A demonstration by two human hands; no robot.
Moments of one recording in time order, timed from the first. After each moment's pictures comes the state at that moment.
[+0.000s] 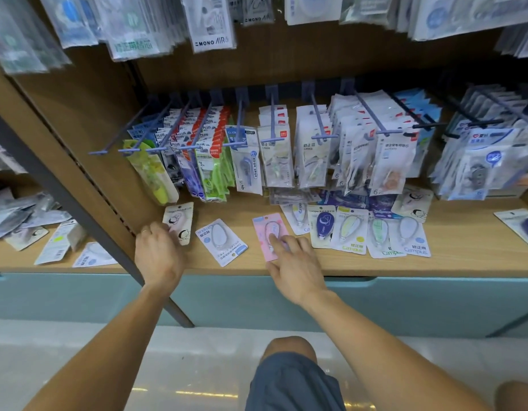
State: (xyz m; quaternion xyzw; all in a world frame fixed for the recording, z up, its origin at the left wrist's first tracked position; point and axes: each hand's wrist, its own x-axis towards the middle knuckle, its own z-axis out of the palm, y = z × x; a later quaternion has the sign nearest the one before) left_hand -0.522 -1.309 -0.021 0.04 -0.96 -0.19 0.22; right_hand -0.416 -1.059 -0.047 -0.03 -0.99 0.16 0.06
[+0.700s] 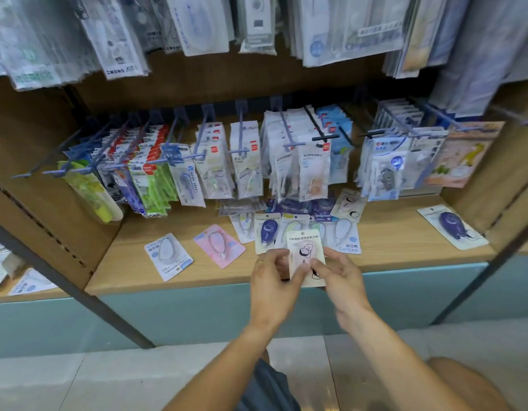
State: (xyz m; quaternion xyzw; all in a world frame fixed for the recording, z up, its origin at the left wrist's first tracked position) left_hand -0.359 -1.051 -0.034 -0.15 -0.84 -0.52 0.00; right_hand -0.308 -0.930 -0.026 -0.32 -0.53 0.76 0.19
